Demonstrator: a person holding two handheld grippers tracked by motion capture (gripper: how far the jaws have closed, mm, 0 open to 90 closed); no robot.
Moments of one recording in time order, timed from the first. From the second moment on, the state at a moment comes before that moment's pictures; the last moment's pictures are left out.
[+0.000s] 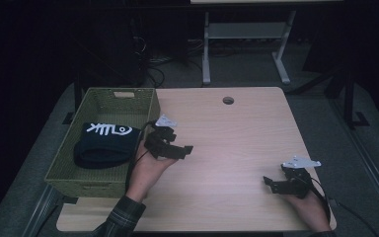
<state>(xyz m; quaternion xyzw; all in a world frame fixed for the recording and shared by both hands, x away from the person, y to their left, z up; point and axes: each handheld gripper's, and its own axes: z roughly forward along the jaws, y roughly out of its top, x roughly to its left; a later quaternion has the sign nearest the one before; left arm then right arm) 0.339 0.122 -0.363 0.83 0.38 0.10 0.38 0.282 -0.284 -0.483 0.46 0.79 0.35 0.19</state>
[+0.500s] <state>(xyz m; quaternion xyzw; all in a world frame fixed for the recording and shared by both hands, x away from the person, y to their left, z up) 0.333 0.096 -0.415 0.85 0.36 0.12 0.37 0.282 -0.284 -0.483 0.46 0.79 0.35 0.19</state>
